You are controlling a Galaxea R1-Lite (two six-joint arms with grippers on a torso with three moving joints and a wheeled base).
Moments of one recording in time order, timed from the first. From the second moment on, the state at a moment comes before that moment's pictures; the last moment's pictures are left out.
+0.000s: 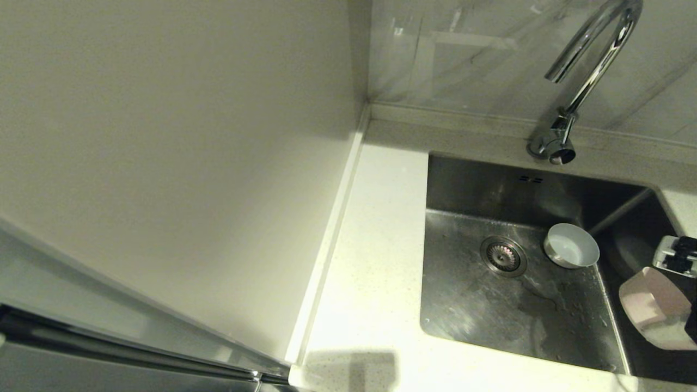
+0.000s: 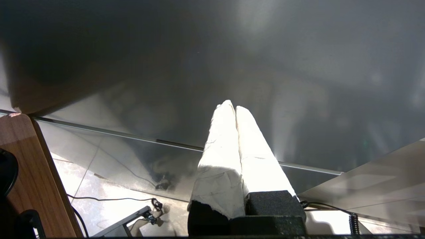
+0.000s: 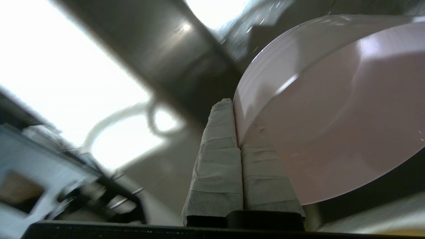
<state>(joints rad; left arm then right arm) 0.00 0.00 0.00 -0.01 0.00 -0.01 -0.39 1.50 -0.96 0.64 0.36 -0.90</state>
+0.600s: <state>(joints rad) 0.00 0.00 0.00 -0.01 0.00 -0.01 -0.32 1.79 -0.95 0.11 0.21 -0.90</state>
